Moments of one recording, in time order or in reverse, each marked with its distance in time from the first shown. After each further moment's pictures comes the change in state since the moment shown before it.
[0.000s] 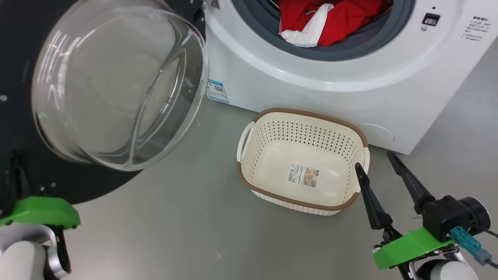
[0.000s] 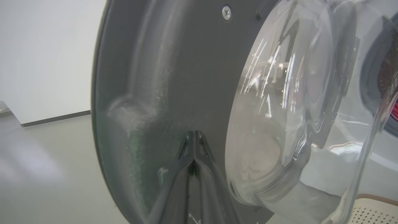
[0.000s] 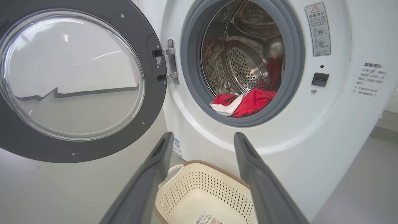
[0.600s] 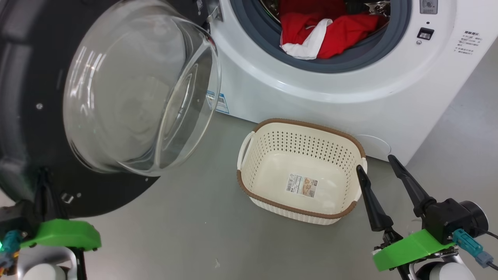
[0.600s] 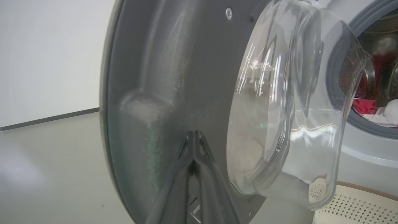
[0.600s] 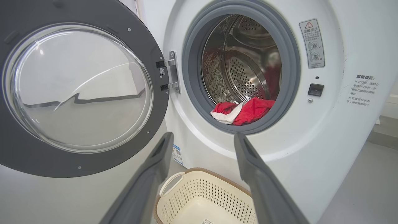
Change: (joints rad) left arm 0.136 -0.020 -0.041 -0.167 0.031 0.019 0.030; right arm 0.001 0.000 -0.001 0.038 0.034 0.000 -0.037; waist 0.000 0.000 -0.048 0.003
